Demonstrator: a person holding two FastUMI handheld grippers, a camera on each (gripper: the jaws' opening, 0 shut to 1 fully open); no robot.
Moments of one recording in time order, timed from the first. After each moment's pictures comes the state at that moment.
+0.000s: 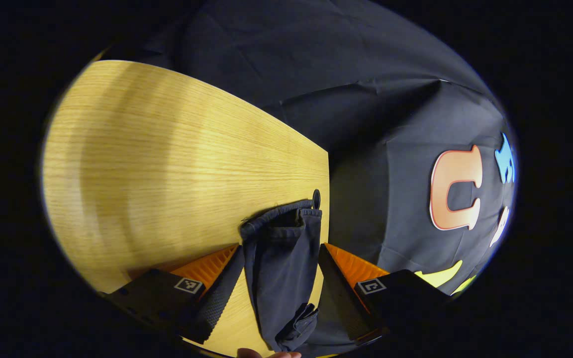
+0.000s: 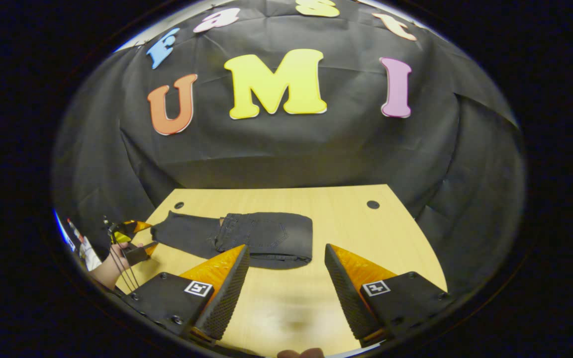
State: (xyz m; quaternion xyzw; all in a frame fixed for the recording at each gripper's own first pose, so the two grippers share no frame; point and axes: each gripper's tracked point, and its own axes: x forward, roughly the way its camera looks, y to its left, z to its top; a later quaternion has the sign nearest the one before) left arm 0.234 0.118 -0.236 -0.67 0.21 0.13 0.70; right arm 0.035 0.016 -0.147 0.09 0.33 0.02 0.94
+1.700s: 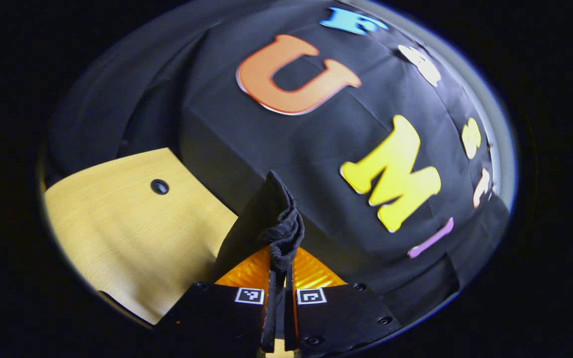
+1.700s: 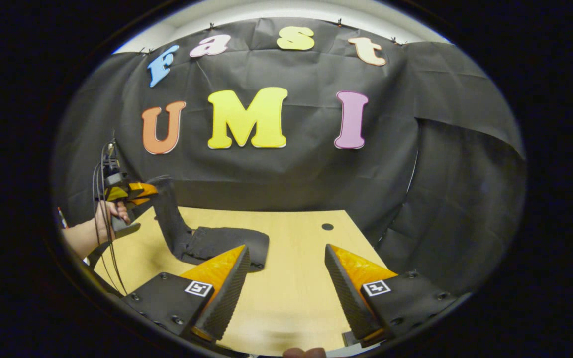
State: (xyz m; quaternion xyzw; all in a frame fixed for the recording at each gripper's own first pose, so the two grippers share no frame) left arm 0.241 -0.140 -0.005 -0.33 0.18 -0.10 0.92; right arm -0.038 -0.095 -0.094 0.04 0.22 -0.03 0.98
